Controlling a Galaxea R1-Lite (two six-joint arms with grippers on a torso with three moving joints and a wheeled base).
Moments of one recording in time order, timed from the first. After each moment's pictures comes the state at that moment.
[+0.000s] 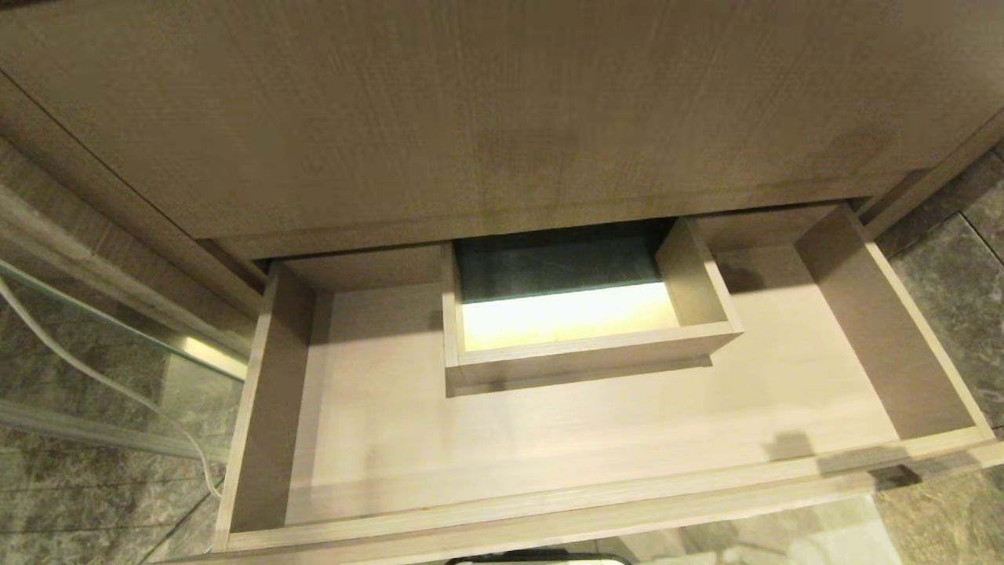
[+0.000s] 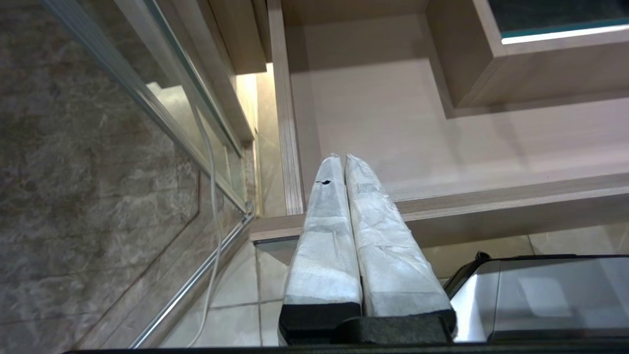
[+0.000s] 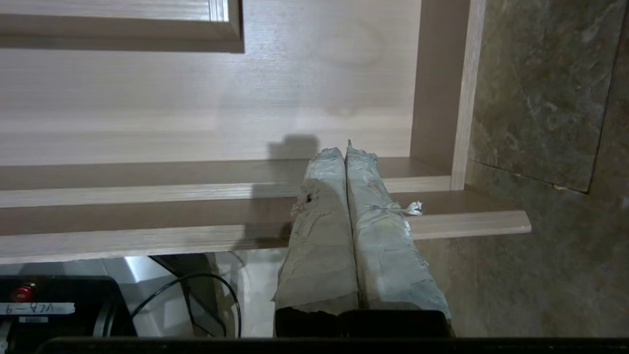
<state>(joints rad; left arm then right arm) 0.00 0.00 0.00 0.00 0.00 -0.01 -0.20 1.12 -0.98 0.37 0.07 -0.29</state>
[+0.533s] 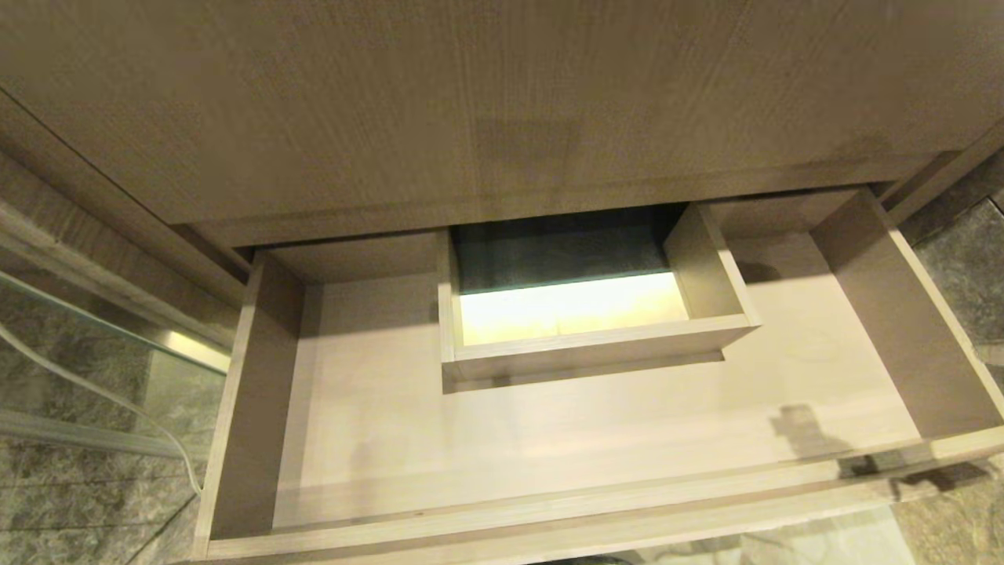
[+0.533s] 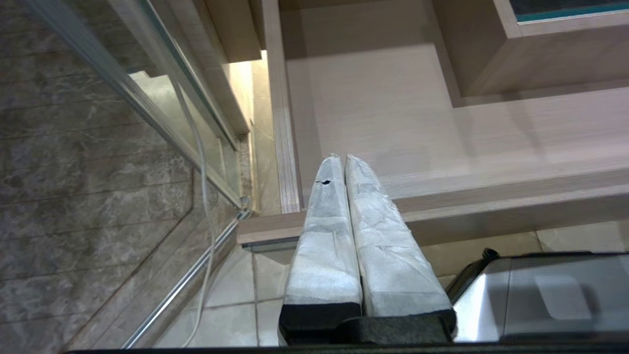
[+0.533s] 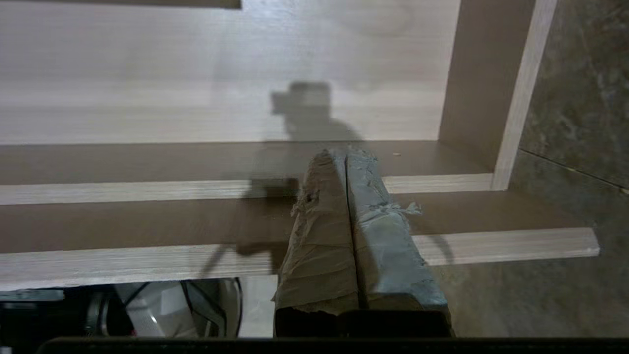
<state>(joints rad) 0.00 0.00 0.00 0.00 0.00 -0.01 -0.21 1.18 -0.95 0.37 0.07 -0.29</state>
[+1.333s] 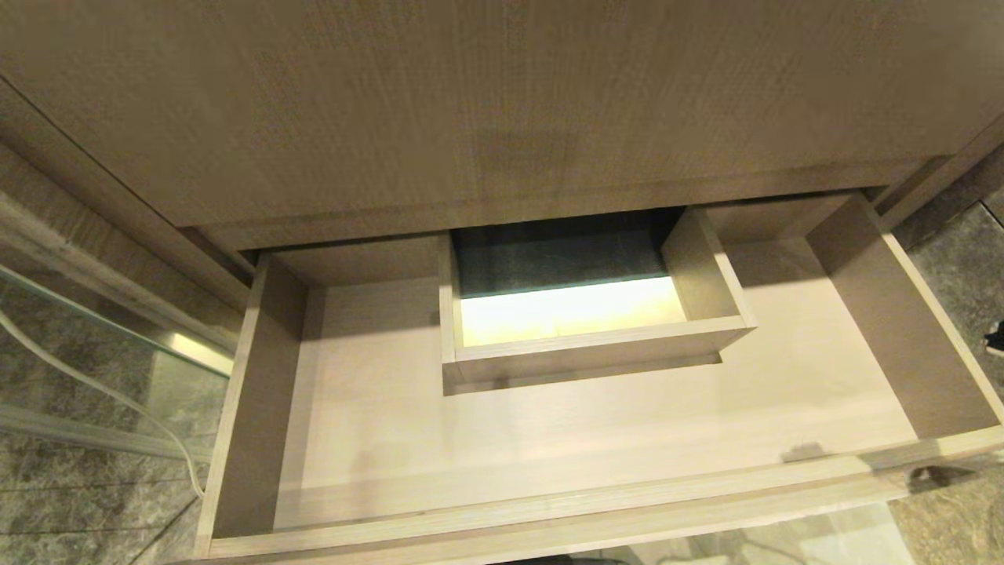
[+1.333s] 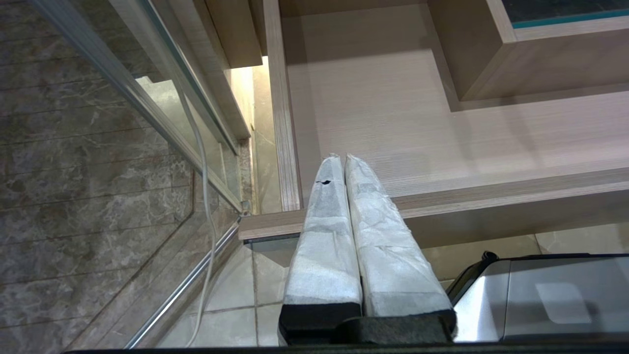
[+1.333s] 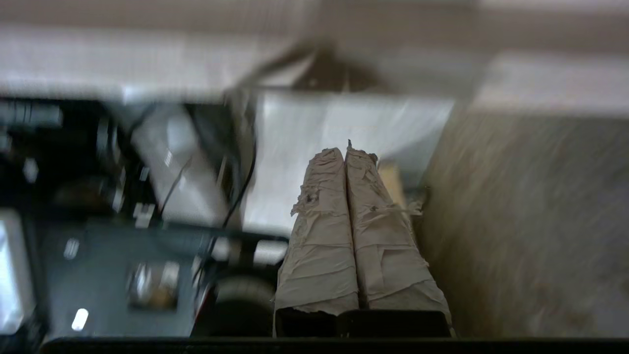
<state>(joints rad) 0.00 0.00 0.00 0.00 0.00 -0.01 -0.27 1.30 -0.94 0.75 0.06 -0.42</state>
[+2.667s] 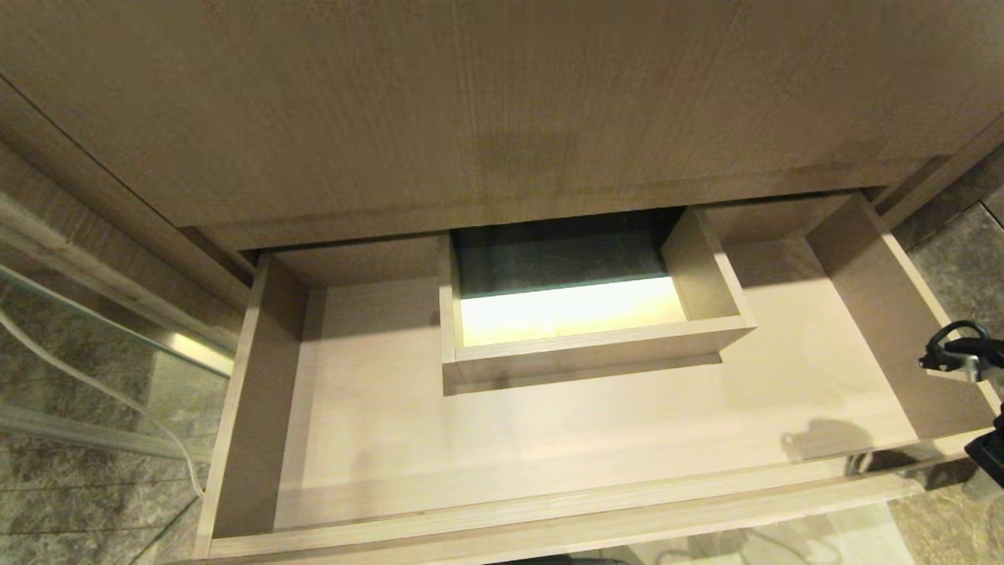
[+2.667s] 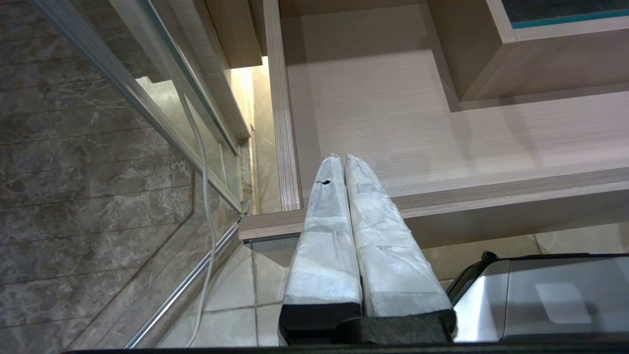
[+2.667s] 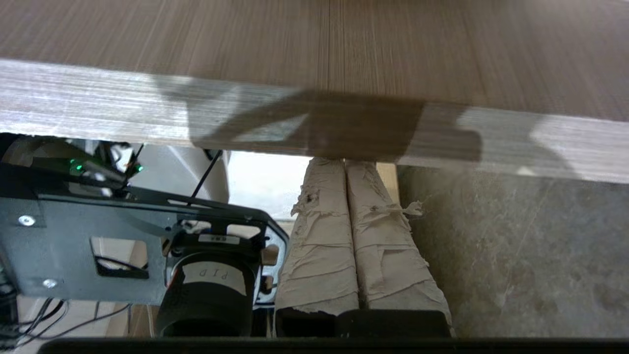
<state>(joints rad) 0.00 0.00 0.00 0.00 0.00 -0.01 -0.28 1.56 -1.03 0.81 -0.01 -0.49</state>
